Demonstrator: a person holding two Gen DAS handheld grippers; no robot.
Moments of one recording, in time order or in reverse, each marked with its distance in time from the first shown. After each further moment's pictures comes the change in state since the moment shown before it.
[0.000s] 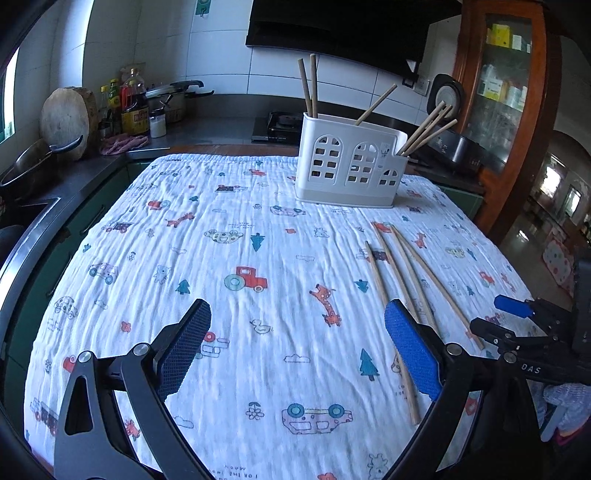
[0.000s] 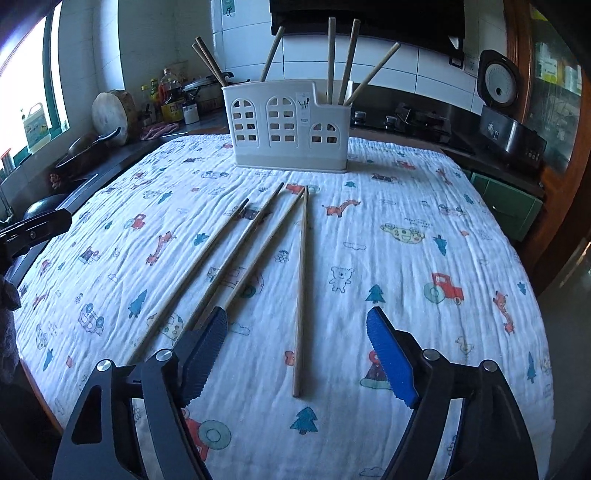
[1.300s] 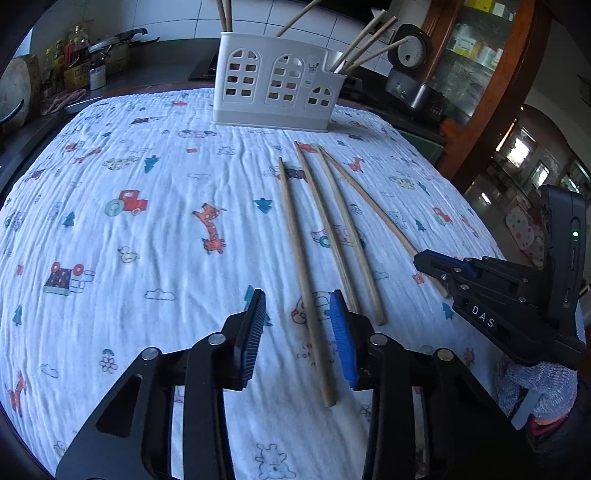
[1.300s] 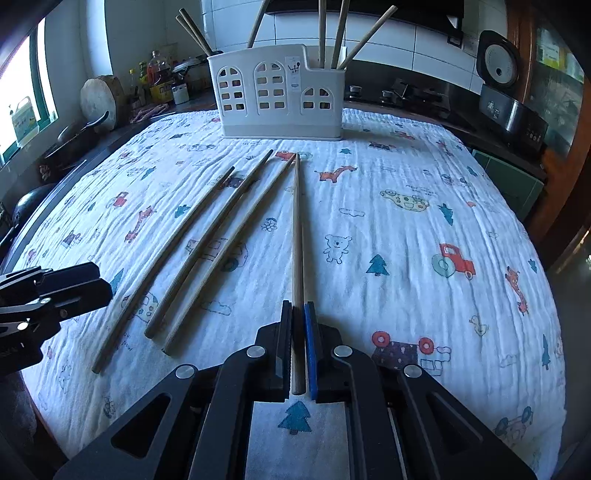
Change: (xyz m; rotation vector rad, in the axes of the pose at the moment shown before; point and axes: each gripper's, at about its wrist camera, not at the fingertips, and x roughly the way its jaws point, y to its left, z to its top) left arm 0.048 -0.072 -0.043 0.021 0.212 -0.185; right arm 0.023 -0.008 -0.010 0.014 0.074 -0.019
